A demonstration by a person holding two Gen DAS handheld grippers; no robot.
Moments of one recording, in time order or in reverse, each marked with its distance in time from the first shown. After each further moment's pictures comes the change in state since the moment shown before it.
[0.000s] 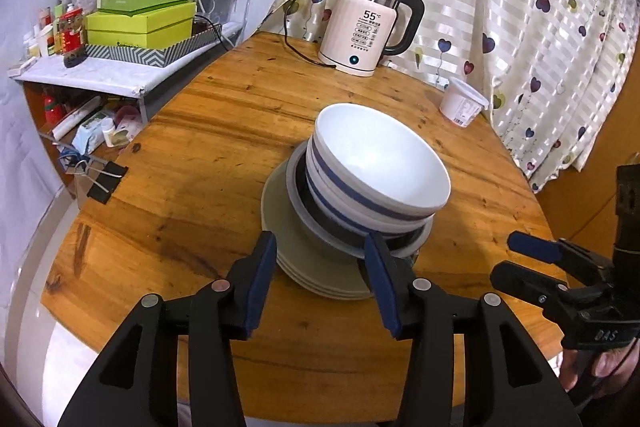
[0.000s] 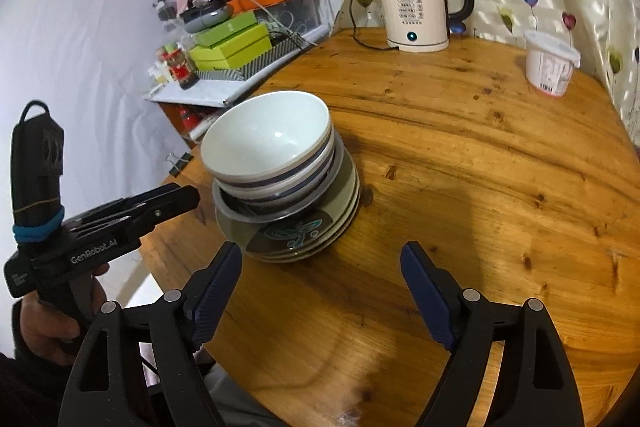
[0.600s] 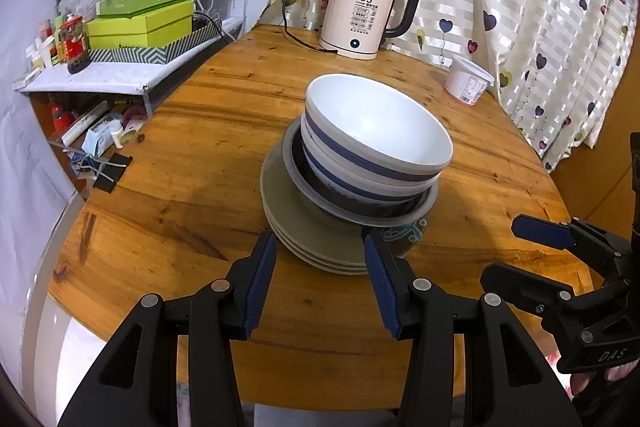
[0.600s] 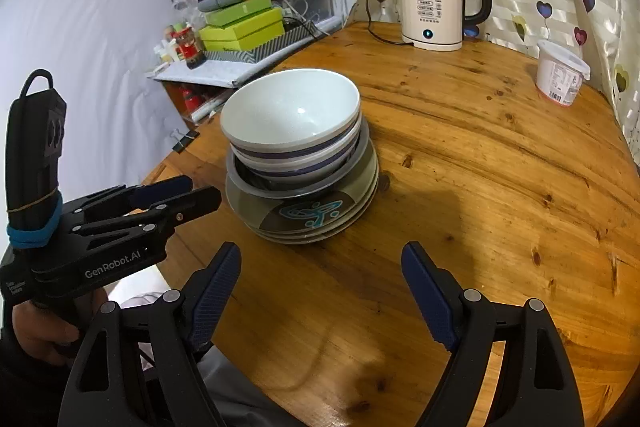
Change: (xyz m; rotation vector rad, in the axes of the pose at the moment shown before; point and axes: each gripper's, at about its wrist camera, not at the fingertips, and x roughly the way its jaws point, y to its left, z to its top) left arm 0.005 -0.010 -0.017 0.047 0.028 0.051; right arm 0.008 0.019 -0.009 -0.063 0.028 -0.018
